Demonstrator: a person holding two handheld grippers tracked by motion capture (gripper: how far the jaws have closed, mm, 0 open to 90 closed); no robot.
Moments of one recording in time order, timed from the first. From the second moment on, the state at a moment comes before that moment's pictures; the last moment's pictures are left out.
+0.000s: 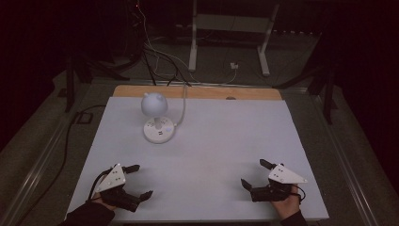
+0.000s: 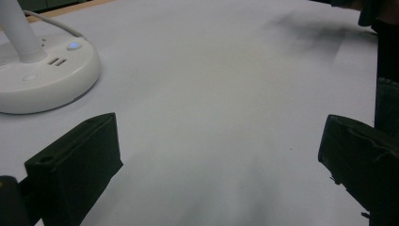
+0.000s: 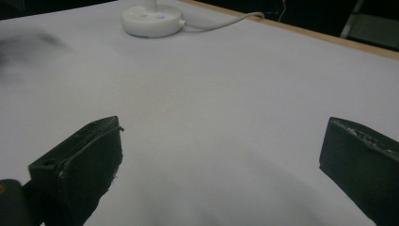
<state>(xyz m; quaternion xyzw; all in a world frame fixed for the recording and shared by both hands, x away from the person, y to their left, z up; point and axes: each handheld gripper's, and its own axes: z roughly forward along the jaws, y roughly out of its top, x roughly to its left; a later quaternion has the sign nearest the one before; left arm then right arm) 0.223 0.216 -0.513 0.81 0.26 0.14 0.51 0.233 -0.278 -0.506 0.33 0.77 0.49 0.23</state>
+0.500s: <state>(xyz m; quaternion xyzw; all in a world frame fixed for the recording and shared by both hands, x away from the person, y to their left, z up) 0.224 0.216 -0.514 0.81 0.26 0.13 0.51 0.232 -0.276 -0.506 0.33 0.77 0.49 0.23</state>
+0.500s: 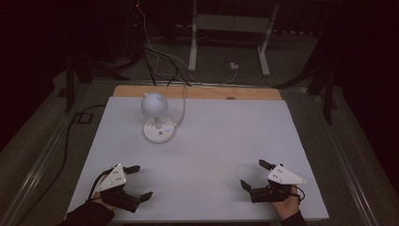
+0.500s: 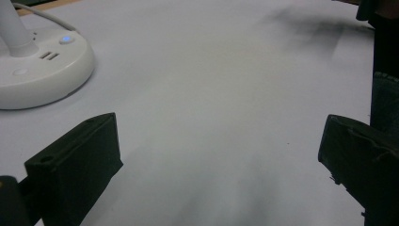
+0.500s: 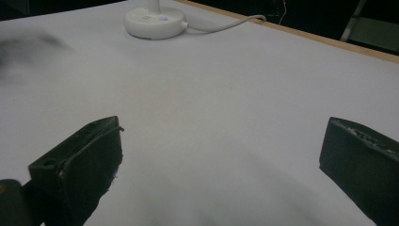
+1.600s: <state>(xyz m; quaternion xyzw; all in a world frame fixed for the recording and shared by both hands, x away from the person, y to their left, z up) 0.219 0.211 -0.499 0.82 0.25 0.12 0.51 0.230 -0.274 -0.504 0.32 0.77 0.50 0.23</state>
